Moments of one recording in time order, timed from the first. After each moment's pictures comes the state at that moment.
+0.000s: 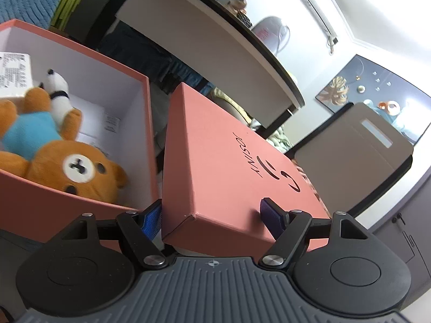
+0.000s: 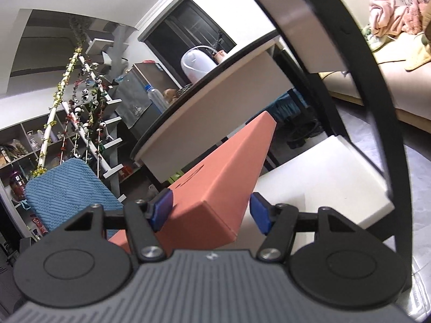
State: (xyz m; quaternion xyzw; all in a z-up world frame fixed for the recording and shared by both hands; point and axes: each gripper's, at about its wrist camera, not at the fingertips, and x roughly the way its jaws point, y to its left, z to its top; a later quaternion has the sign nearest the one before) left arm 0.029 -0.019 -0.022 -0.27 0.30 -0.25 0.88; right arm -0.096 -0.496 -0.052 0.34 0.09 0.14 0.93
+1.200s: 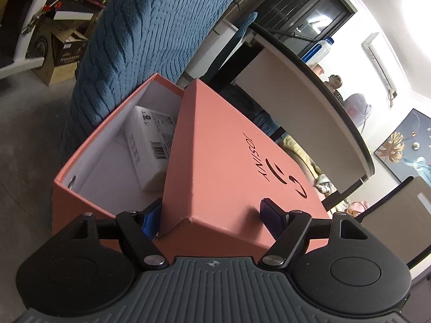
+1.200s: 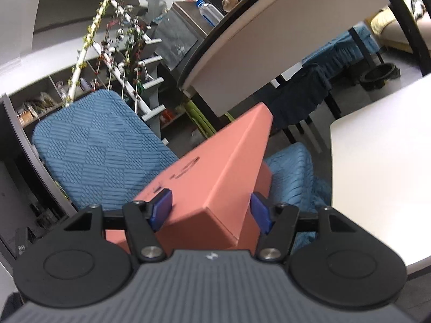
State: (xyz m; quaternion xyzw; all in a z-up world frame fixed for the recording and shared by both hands) left arm 0.031 0.172 -0.026 -0.32 0.28 -0.09 0.90; right arm 0.050 -0.295 -0.070 0.32 0.17 0.27 0.89
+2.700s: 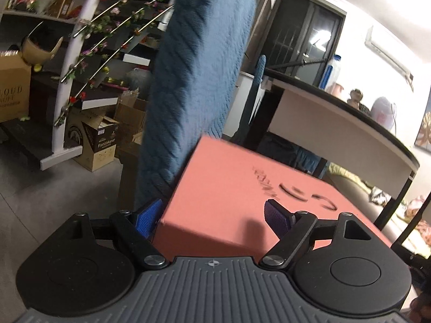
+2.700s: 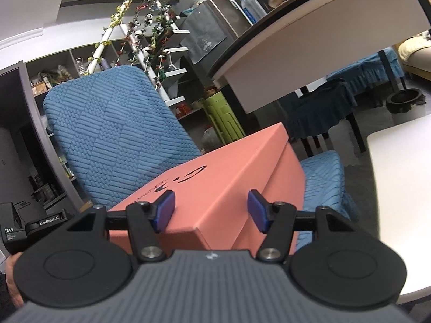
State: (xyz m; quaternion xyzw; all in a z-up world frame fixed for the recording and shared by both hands) left arm 0.014 0.190 -0.008 -0.19 0.18 0.02 0.96; right arm 0.055 -0.221 -0.064 0.24 0.14 0.29 0.91
